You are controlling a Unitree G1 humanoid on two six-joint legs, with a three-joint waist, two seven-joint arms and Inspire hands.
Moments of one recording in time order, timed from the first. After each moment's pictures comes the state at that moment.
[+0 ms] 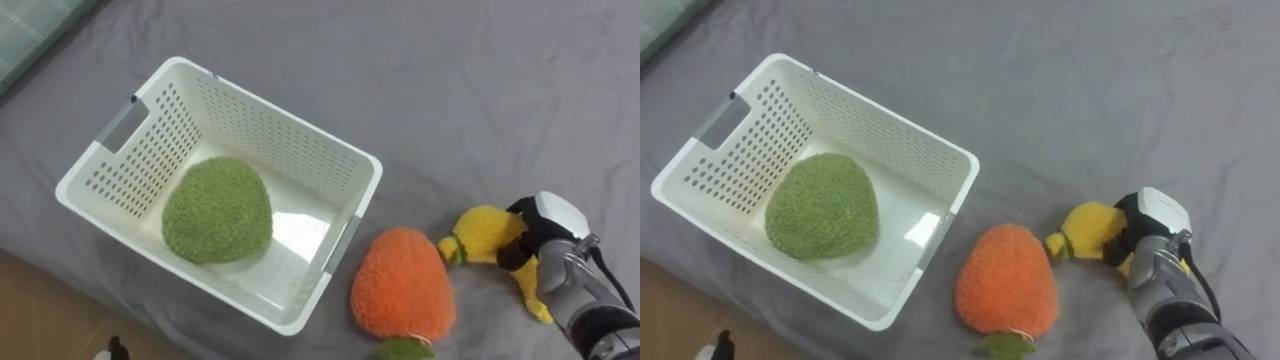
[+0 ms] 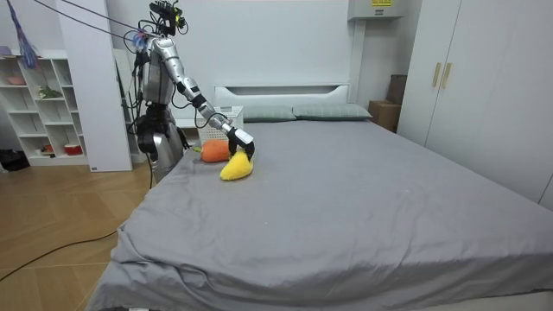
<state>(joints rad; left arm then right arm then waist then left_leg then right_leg) 0.04 0.27 -0.06 1.03 0.19 0.04 0.27 -0.49 -0.46 0.37 1.23 -0.41 0.06 -0.28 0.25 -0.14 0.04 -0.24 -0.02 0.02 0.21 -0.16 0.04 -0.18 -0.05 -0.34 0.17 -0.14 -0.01</state>
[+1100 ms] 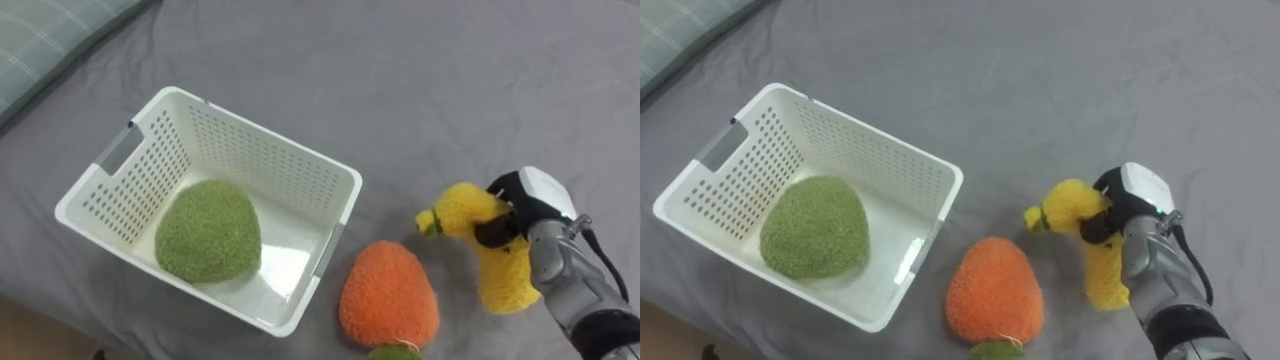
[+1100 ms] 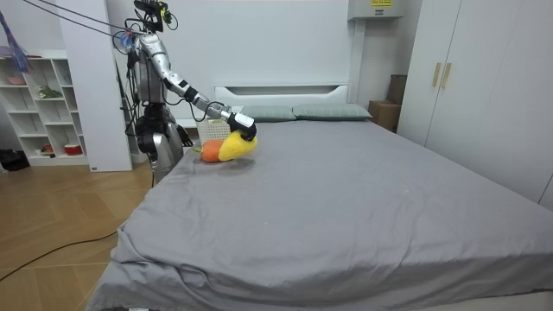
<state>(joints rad) 0.12 0.27 0.03 0.99 0.20 0.03 0.28 -0.38 -0.47 0.24 0.86 -0.52 0.03 -0.17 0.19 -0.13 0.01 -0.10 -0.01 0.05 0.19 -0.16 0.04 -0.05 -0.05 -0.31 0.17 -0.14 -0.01</state>
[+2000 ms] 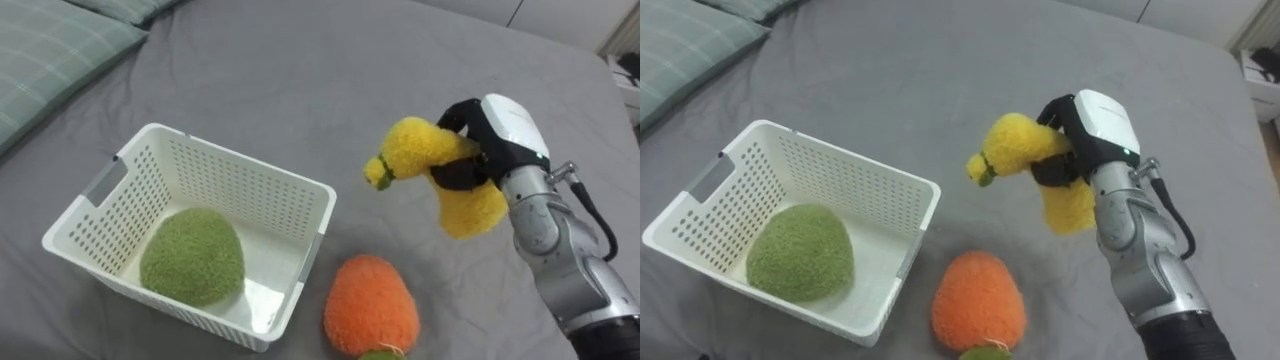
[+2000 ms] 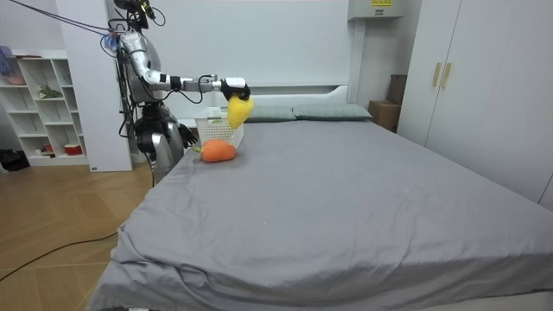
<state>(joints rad) 0.15 0.22 0.05 0.93 0.19 0.03 0.34 -0.27 -0.45 0.18 0.18 -0.59 0.05 -0.04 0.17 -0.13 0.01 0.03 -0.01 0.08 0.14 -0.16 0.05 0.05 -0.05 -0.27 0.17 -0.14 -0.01</state>
